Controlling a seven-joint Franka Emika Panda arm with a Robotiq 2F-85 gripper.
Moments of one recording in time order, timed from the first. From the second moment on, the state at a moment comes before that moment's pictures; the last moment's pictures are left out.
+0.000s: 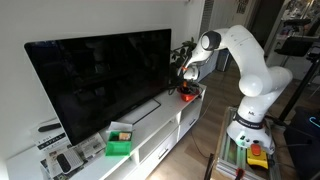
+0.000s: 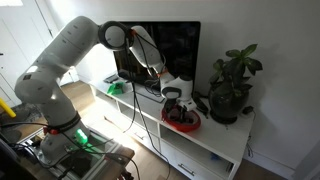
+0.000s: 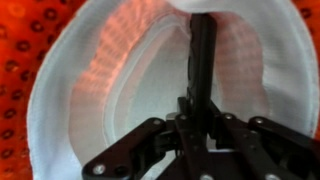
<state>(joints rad) -0.60 0.92 -0.13 -1.77 0.40 2.69 0.30</state>
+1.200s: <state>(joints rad) -0.46 0.56 -0.17 -2.14 0.39 2.93 0.18</state>
